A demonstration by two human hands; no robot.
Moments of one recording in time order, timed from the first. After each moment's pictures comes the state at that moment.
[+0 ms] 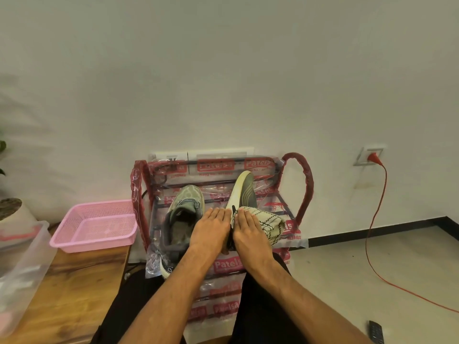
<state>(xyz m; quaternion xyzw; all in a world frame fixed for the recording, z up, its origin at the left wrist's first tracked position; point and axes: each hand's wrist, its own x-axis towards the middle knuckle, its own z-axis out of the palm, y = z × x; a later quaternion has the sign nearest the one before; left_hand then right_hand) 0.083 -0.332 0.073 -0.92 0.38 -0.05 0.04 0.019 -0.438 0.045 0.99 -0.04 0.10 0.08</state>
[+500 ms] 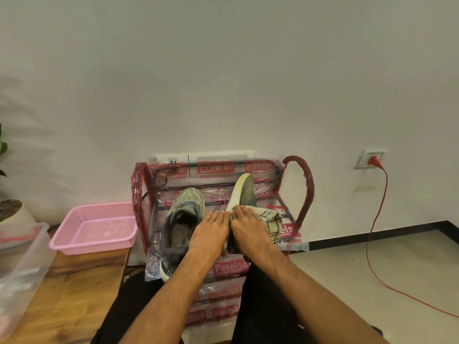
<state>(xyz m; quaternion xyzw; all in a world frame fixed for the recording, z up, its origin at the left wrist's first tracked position) 0.085 -0.330 0.070 -0.93 0.38 -0.02 0.02 0.048 -0.447 0.068 0.99 0.03 0.08 0.11</state>
